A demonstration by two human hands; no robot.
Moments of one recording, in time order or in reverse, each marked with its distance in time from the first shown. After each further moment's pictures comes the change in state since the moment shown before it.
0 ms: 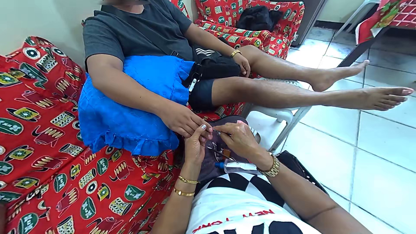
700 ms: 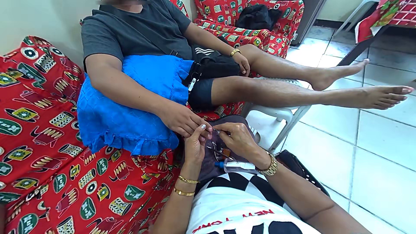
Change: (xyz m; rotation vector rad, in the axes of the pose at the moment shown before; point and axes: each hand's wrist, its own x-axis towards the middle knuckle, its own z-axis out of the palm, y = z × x) left_hand 0.001 -0.002 0.000 -0.007 -0.007 0.020; right_hand 0.001 0.002 0.006 0.125 0.038 0.045
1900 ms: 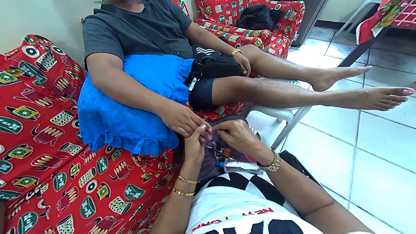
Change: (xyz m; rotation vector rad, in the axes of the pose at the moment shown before) left_hand -0.001 0.002 -0.003 0.002 -0.004 -0.002; right_hand 0.013 -0.008 -0.017 -0.055 -0.203 0.082
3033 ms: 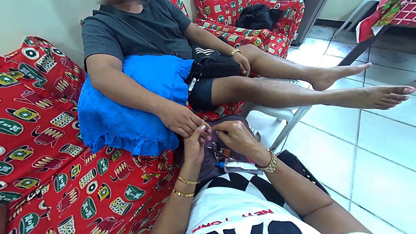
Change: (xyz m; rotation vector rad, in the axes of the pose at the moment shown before) left_hand -0.002 0.001 0.001 0.017 0.011 -0.002; right_hand -0.001 0.007 0.012 -0.013 0.121 -0.160
